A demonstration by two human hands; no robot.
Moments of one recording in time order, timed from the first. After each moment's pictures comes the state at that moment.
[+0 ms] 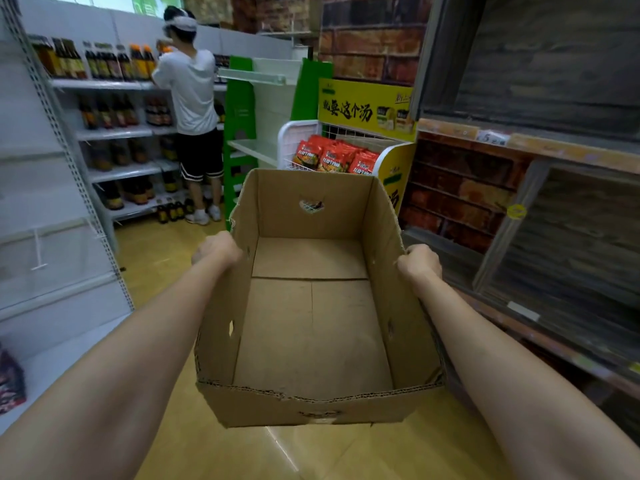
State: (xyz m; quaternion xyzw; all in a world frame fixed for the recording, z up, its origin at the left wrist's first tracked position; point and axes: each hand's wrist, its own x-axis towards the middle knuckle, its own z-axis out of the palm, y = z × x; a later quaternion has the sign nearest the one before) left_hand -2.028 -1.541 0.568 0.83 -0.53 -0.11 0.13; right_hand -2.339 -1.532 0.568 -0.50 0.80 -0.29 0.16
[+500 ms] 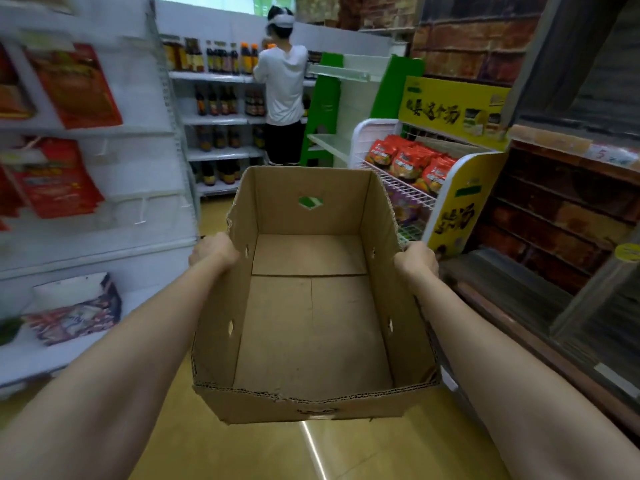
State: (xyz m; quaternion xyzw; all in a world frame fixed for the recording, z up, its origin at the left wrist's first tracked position) left_hand -1.989 -1.485 0.550 0.90 -0.39 -0.09 0.15; right_hand -2.287 -1.570 0.570 -0.63 0.72 -0.23 0.20
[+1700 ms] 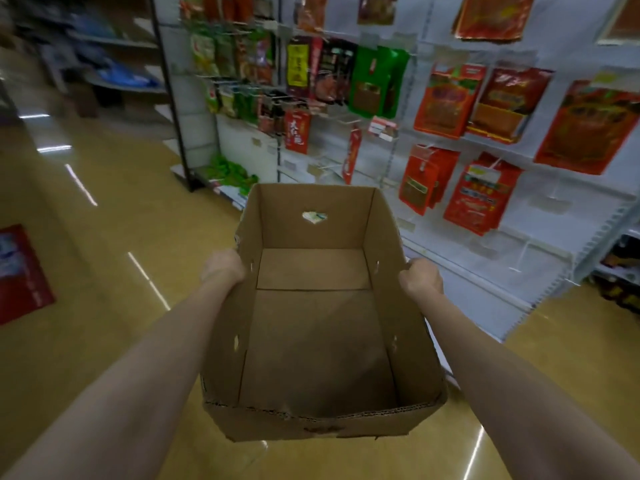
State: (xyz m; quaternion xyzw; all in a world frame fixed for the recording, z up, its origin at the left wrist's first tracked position) left_hand -1.698 -1.005 0.508 0.97 0.18 -0.06 0.18; right_hand -1.714 -1.316 0.517 -0.95 0.22 -0.02 0.24
